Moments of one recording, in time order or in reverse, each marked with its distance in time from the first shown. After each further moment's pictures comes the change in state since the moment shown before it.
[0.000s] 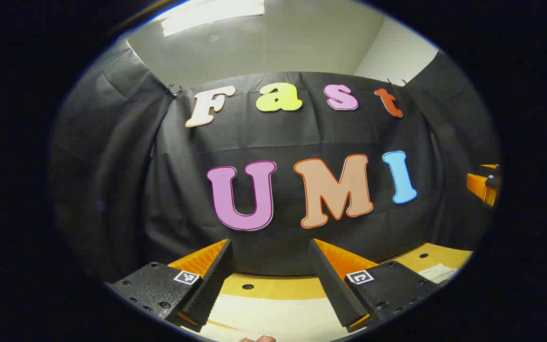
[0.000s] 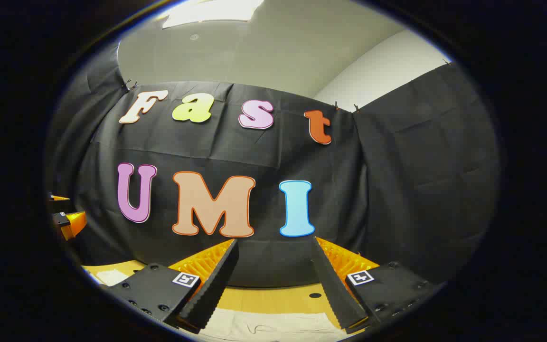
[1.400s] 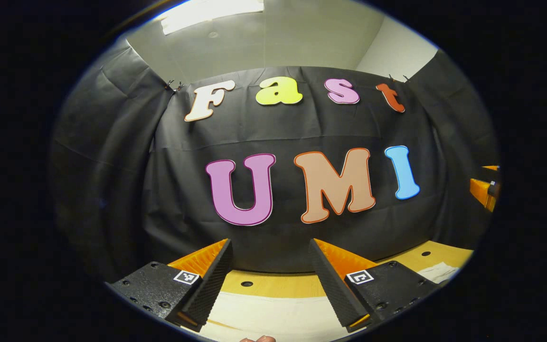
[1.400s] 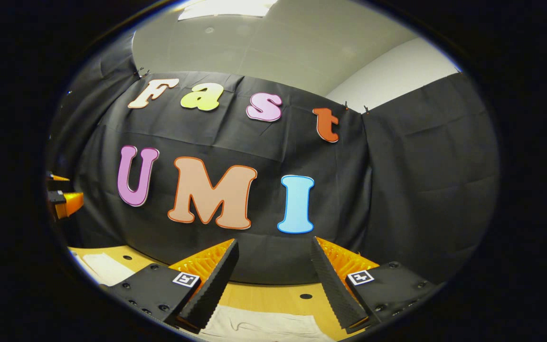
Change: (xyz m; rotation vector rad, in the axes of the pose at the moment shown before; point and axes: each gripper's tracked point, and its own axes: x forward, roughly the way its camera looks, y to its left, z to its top) left arm 0.009 -0.004 -0.017 0.000 0.027 0.013; right arm 0.012 -0.021 -0.022 -0.116 0.007 0.025
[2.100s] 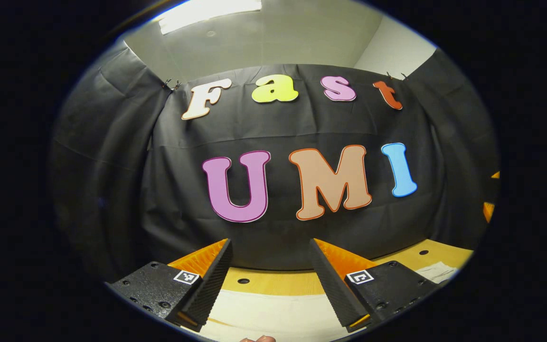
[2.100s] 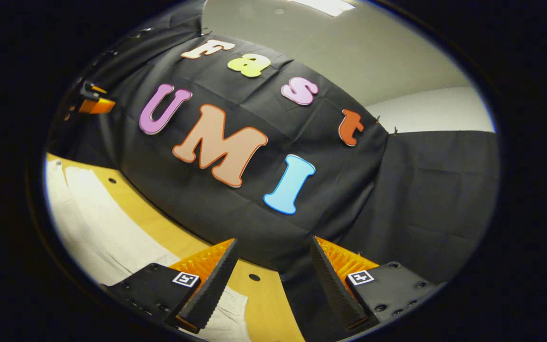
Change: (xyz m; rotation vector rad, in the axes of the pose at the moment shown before) left arm -0.004 -0.017 -0.007 -0.004 0.019 -0.004; right arm -0.042 -0.070 -0.066 -0.419 0.097 0.095
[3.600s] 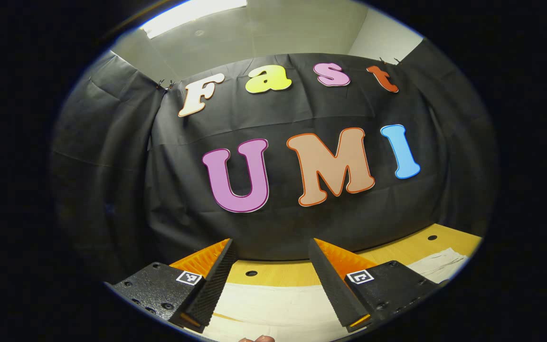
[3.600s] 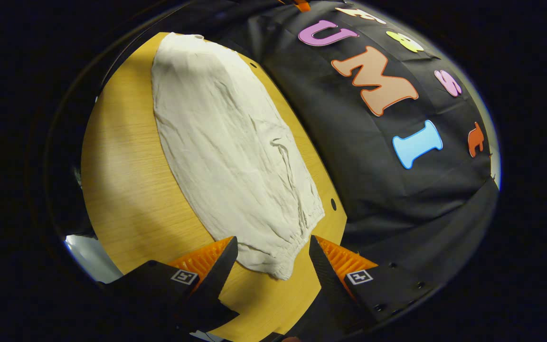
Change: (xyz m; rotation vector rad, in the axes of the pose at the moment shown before) left arm -0.005 -0.006 -0.025 0.085 0.069 0.028; right arm -0.113 0.116 -0.245 -0.550 0.357 0.624
